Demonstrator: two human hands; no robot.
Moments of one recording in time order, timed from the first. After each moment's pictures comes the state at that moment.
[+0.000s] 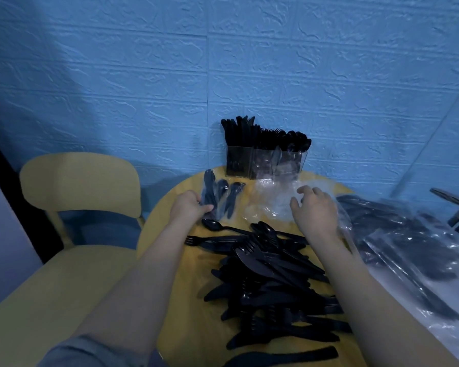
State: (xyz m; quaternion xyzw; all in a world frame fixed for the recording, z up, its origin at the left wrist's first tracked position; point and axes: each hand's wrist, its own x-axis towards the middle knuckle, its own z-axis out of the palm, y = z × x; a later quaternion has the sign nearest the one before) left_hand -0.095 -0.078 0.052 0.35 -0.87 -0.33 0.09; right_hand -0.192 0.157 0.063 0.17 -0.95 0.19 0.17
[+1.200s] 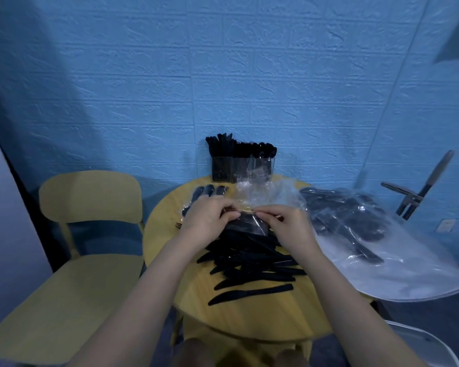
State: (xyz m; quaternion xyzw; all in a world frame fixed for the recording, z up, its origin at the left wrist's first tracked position) left_hand 0.028 0.057 0.134 0.05 -0.96 -0.21 0.19; right_hand -0.038 0.227 0.117 0.31 -0.80 0.52 0.05
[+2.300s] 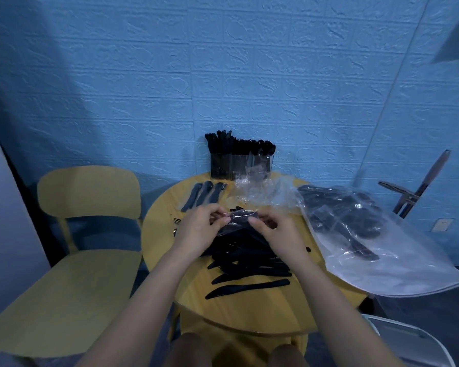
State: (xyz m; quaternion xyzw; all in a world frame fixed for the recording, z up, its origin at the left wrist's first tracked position) left_hand 0.043 0.059 0.106 0.12 -0.91 -0.33 0.22; right_hand -0.028 0.223 0.096 0.25 -0.81 0.53 -0.03
